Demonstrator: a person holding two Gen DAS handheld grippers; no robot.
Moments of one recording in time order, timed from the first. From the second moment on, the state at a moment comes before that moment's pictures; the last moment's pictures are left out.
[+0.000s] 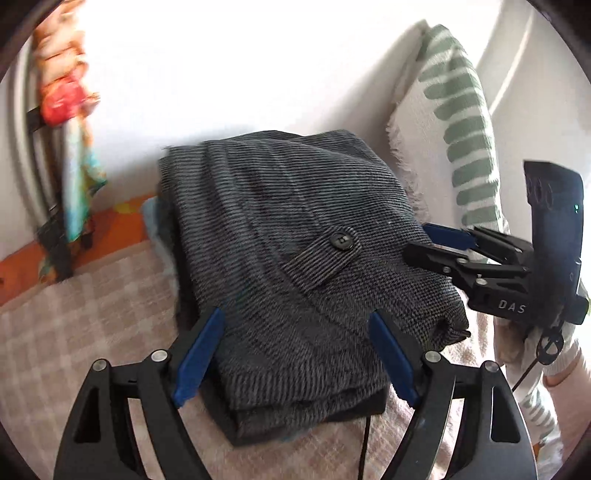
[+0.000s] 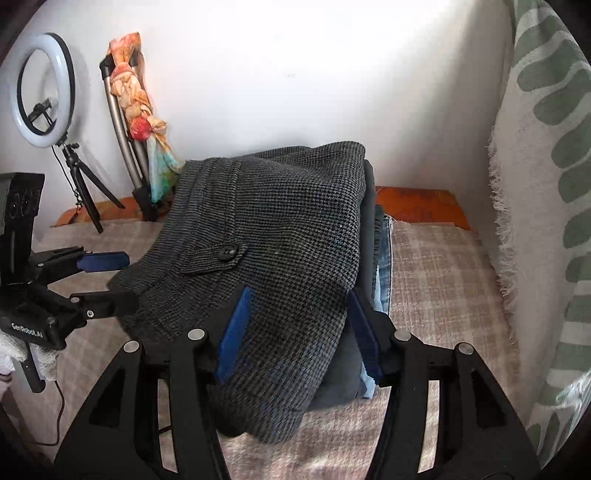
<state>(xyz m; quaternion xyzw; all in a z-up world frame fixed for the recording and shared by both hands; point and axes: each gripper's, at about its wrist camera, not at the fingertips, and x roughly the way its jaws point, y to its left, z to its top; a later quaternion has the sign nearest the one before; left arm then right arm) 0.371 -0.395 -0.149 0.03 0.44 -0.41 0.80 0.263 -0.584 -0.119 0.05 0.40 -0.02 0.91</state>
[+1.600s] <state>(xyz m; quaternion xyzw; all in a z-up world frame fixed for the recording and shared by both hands) 0.038 -0.187 -0.038 0.04 0.25 -0.29 0.92 -0.042 -0.412 -0.052 0.05 0.29 -0.02 0.96</state>
